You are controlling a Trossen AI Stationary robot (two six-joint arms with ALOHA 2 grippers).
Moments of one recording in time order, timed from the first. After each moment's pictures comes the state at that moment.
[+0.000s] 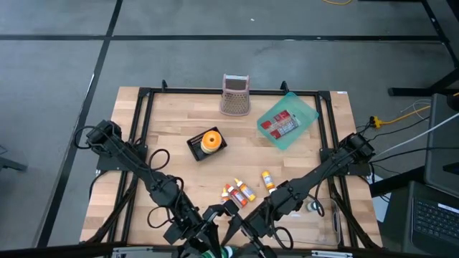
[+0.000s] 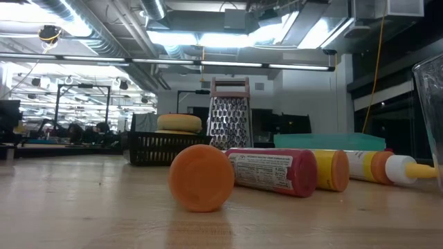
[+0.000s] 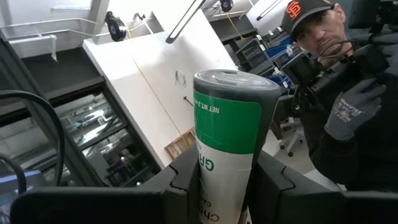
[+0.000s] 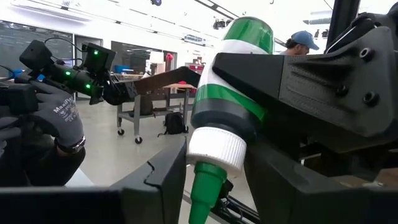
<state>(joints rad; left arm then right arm) -0.63 1.70 1.38 0.63 0.21 0.53 0.62 1.89 1.53 0.57 -0.14 -0.05</state>
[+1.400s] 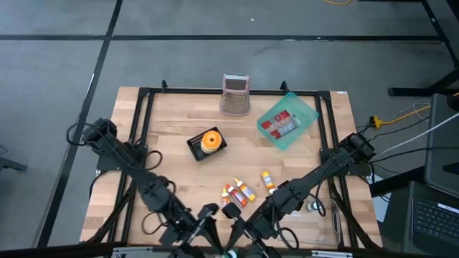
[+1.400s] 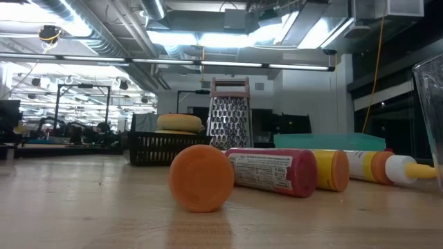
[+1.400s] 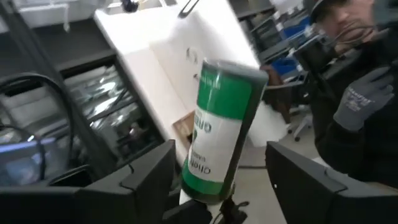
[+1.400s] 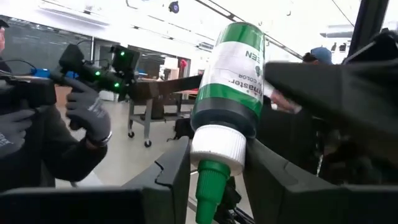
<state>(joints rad) -0.69 1.65 1.38 0.52 0.05 0.51 0.62 1.88 1.53 0.60 -0.21 -0.08</state>
